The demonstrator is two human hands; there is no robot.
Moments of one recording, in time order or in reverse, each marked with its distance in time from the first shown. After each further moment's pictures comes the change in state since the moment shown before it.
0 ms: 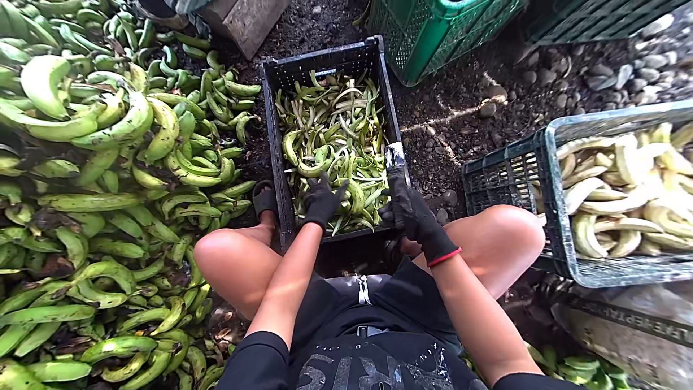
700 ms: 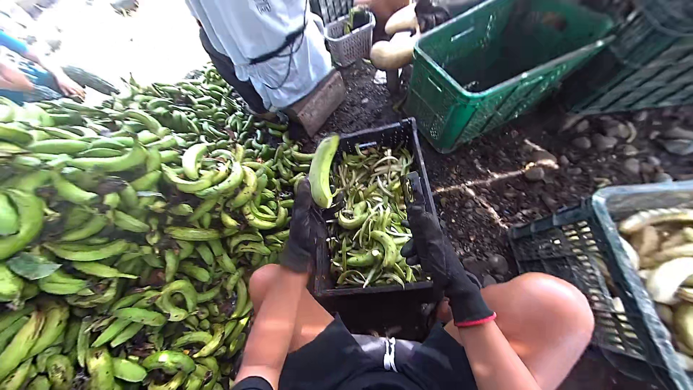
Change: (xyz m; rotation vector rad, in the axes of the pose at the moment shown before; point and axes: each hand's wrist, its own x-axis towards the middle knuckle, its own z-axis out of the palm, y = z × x) left_hand -0.061 -0.005 -0.152 -1.493 0.065 0.596; right_hand 0.008 -0.051 0.010 0.078 -0.087 -0.339
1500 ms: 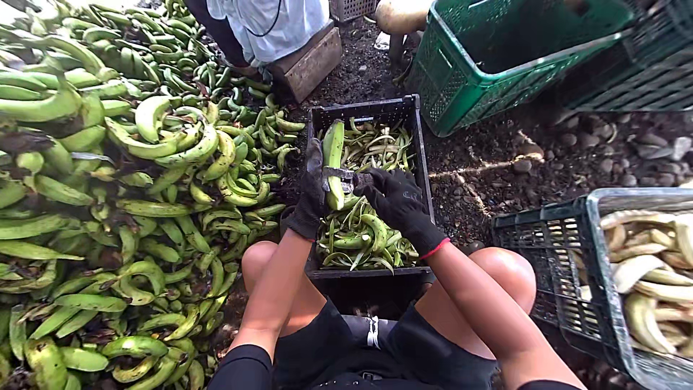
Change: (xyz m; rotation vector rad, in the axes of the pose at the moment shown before) left_hand 0.049 -0.030 0.014 0.022 0.106 -0.049; right_hand 0.079 -0.036 0.043 -0.987 0.018 -0.361
